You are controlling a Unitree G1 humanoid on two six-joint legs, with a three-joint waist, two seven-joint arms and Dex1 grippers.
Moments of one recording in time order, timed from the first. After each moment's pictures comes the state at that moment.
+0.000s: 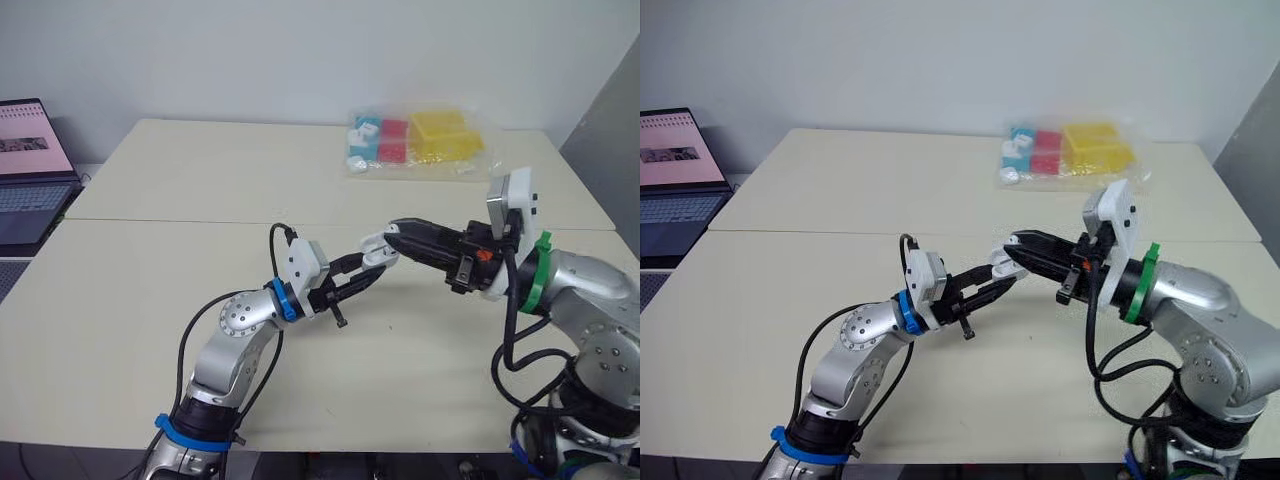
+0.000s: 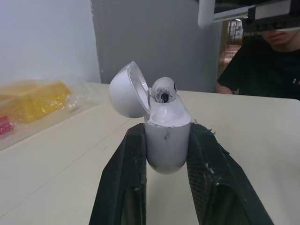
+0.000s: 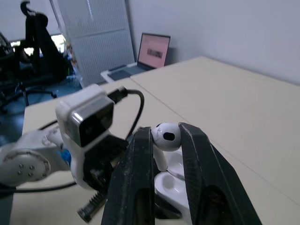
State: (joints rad) left arm -0.32 0.26 -0.18 -0.19 -0.35 0.16 -0.80; right arm -0.47 -0.24 -0.28 -0.84 0.61 1.23 0.67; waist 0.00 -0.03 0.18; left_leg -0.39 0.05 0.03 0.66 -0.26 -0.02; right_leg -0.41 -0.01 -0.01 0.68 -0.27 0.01
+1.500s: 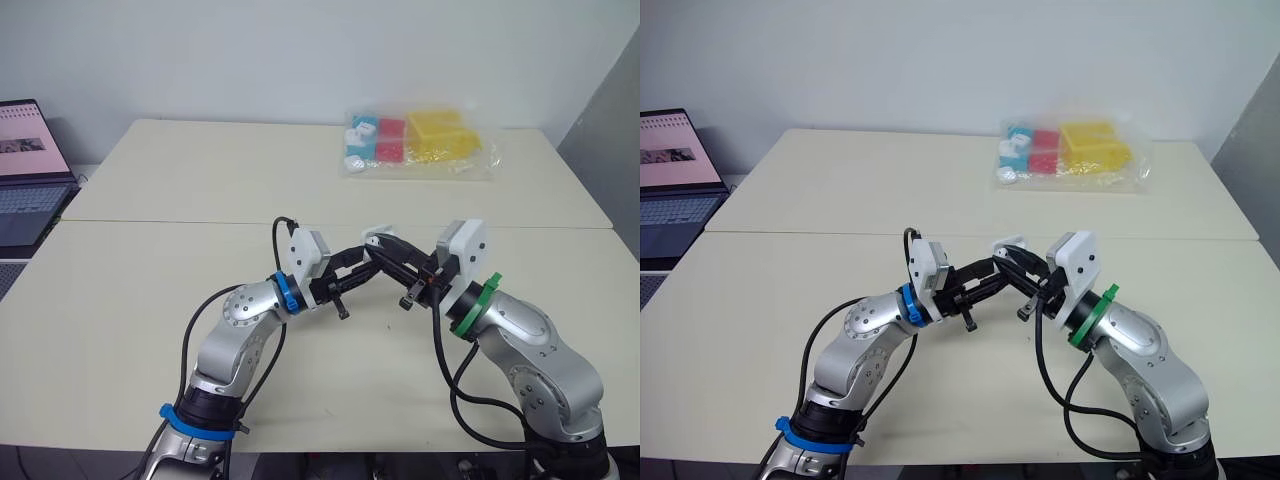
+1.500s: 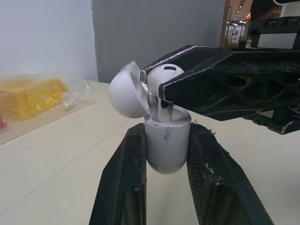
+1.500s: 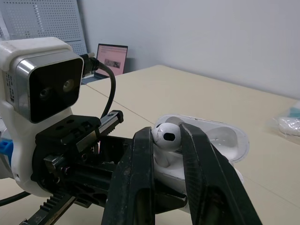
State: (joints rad) left arm -0.34 0.24 -0.17 -0.19 -0.38 0.21 -0.80; right arm -0.22 -0.34 0.07 -0.69 0.45 0.63 0.45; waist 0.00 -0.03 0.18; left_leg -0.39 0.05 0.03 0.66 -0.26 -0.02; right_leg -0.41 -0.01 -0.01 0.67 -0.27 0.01
